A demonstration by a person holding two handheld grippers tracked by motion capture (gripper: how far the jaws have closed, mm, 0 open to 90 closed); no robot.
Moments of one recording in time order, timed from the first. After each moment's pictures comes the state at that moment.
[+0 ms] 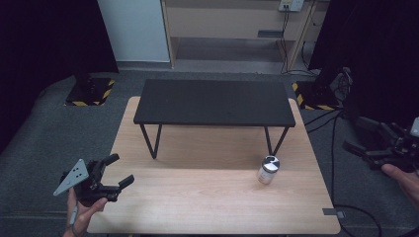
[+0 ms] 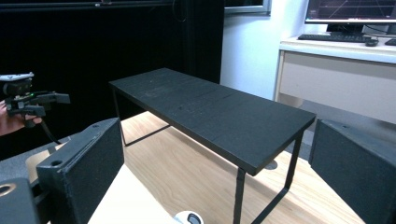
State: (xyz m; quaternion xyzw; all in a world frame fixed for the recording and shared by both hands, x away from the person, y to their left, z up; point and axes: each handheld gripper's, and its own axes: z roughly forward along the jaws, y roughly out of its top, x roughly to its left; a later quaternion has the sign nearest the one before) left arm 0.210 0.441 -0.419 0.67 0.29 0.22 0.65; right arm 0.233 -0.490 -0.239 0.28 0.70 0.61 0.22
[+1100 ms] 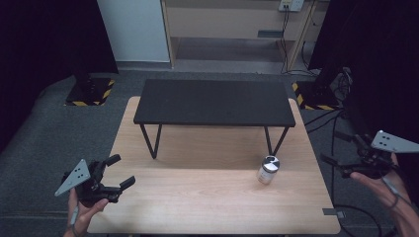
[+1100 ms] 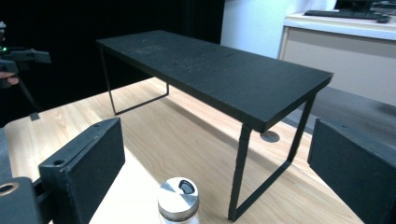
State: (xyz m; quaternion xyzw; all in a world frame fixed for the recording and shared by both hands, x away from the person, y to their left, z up) left arm 0.211 0.440 -0.418 0.67 0.28 0.22 0.65; right arm 0.251 -0.472 -0.291 0.28 0.73 0.58 0.22
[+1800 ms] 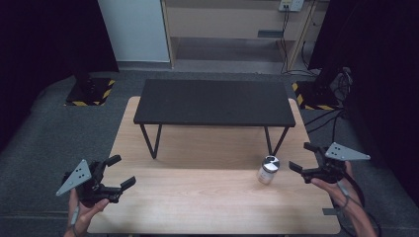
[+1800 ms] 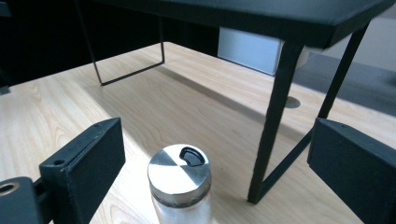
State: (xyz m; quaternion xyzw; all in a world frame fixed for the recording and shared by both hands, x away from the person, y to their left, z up) left arm 0.212 0.440 -0.418 0.68 0.28 0.22 0.65; right arm 0.275 -0.422 -0.371 0.30 0.74 0.55 0.21
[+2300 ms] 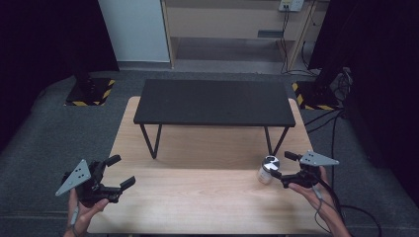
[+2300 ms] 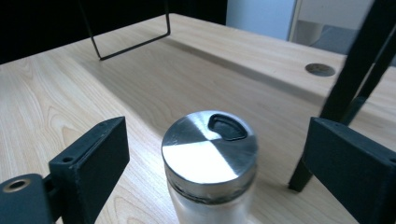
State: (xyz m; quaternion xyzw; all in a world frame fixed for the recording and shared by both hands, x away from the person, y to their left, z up) left arm 0.211 0.440 -0.418 0.68 0.28 0.22 0.65; right arm 0.290 -0.382 -0.409 0.32 0.76 0.53 0.18
